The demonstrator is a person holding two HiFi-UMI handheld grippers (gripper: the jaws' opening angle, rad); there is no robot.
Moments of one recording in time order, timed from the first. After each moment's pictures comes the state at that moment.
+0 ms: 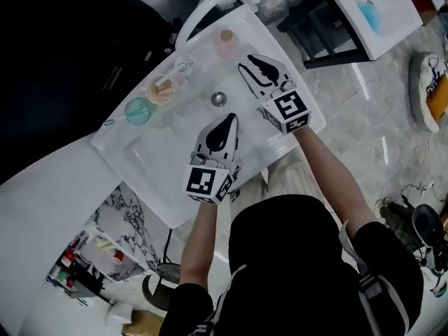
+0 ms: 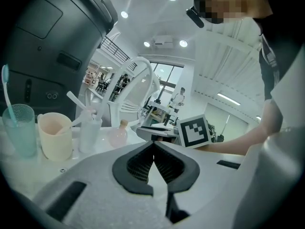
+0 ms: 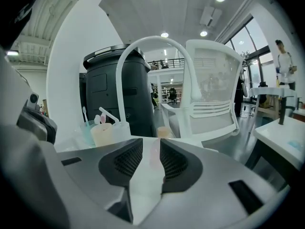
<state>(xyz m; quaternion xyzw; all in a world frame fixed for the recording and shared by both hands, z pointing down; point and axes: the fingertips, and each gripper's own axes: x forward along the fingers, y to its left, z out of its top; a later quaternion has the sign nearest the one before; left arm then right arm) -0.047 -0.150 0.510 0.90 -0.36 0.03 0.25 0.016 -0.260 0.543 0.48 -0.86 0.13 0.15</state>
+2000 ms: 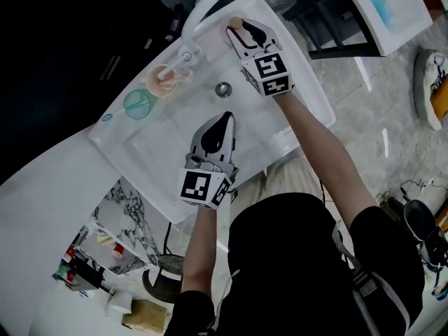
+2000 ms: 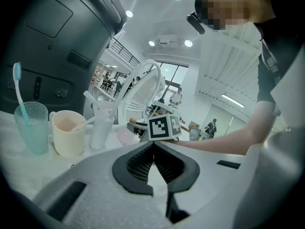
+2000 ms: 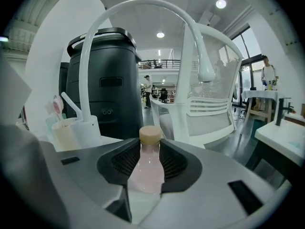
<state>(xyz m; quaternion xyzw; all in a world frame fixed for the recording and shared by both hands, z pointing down) -0.077 -0.151 0.517 0.88 -0.38 0.03 0.28 0.000 -0.344 0.588 0.53 -0.82 0.11 0.17</state>
